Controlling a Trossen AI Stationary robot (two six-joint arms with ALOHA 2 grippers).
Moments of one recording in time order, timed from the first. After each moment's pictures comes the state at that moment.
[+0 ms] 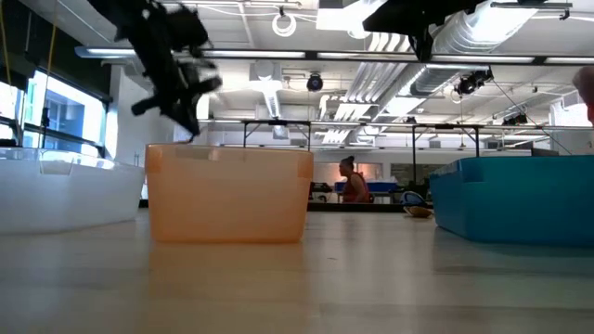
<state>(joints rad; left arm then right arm) 0.66 1.22 0.91 -0.54 -0.24 -0.57 -0.03 1.04 0.81 -0.04 0.15 0.36</state>
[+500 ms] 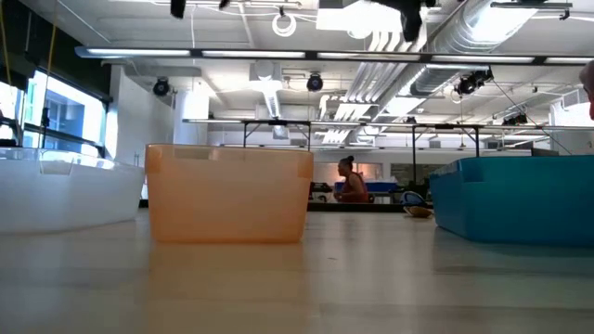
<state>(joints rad) 0.11 0.90 0.91 -0.02 -0.25 -0.31 -0.03 1.04 0.81 0.15 0.07 0.27</state>
